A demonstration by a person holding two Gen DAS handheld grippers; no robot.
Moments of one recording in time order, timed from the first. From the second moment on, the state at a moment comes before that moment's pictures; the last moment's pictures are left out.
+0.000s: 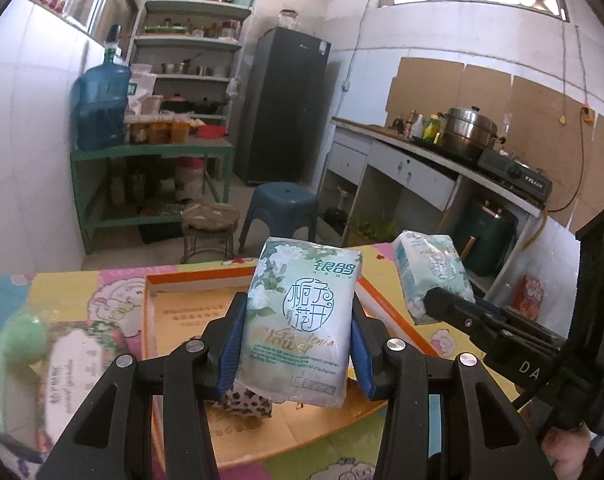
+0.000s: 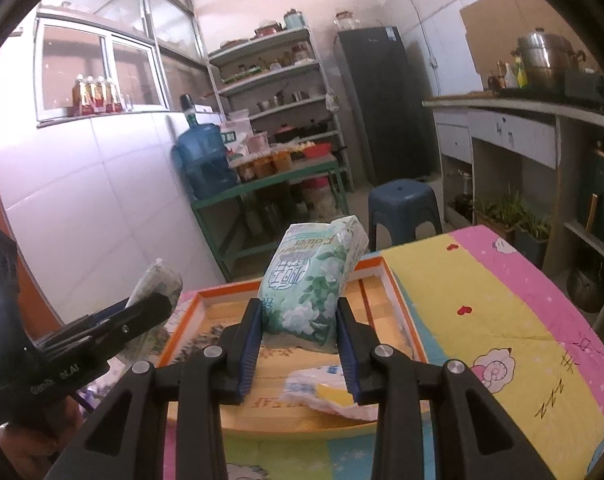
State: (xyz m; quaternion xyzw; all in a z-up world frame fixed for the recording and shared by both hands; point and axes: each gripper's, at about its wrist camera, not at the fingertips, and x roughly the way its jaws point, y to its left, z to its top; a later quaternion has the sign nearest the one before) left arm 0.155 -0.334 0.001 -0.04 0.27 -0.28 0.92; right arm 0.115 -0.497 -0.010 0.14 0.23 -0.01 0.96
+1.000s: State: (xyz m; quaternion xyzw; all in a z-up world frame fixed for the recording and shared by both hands) left arm 0.245 -0.386 -0.102 -0.04 0.39 -0.28 0.88; right arm 0.189 -0.529 -0.094 0.17 0.38 0.02 0.91
